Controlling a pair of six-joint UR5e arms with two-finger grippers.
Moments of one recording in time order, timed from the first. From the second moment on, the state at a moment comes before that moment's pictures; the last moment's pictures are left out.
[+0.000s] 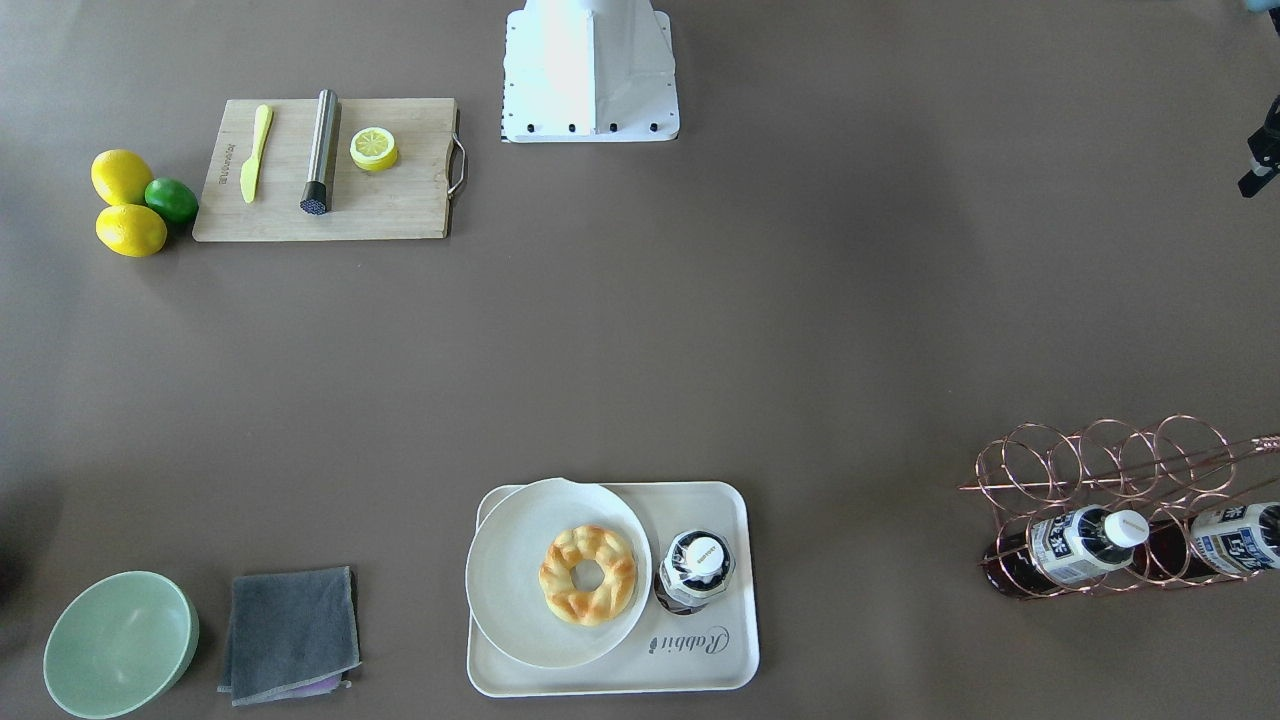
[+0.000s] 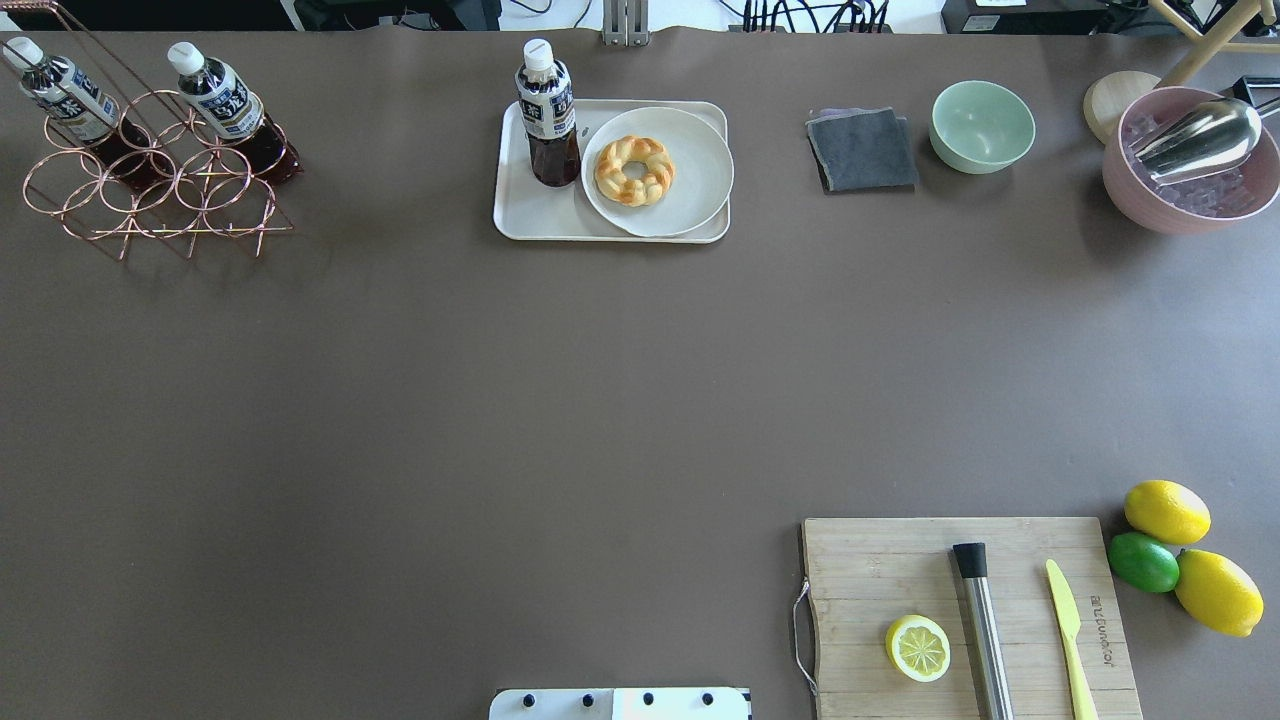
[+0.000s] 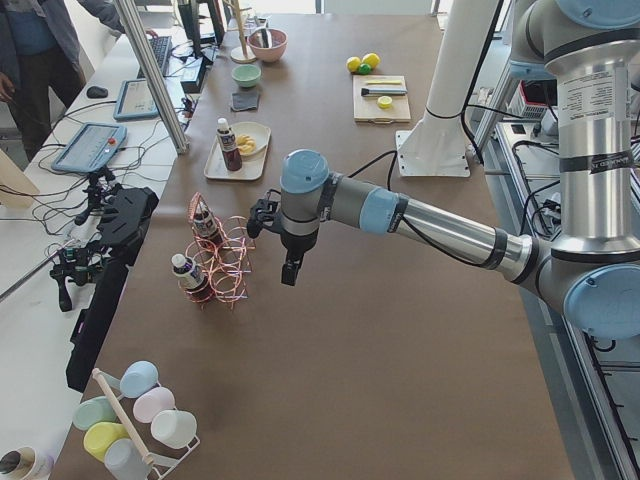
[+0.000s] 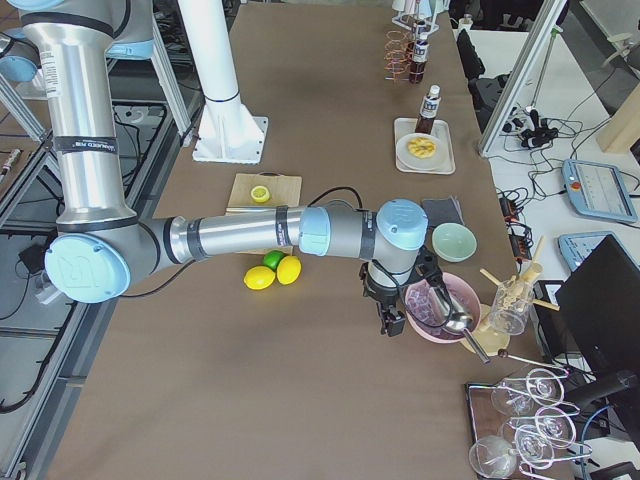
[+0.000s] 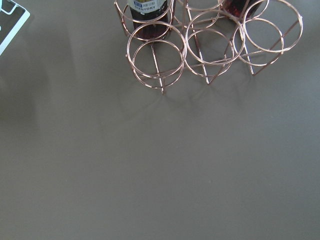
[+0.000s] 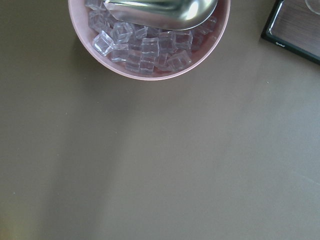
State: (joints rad) left arm -1.46 -1.44 -2.02 -1.54 -2.33 -0.08; right arm 1.61 -1.48 1.66 -1.77 2.28 -0.45
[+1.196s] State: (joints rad) left arm -1.55 -1.44 -1.97 -1.48 -2.33 0.09; right arm 1.62 -1.48 1.66 -1.76 2.29 -0.44
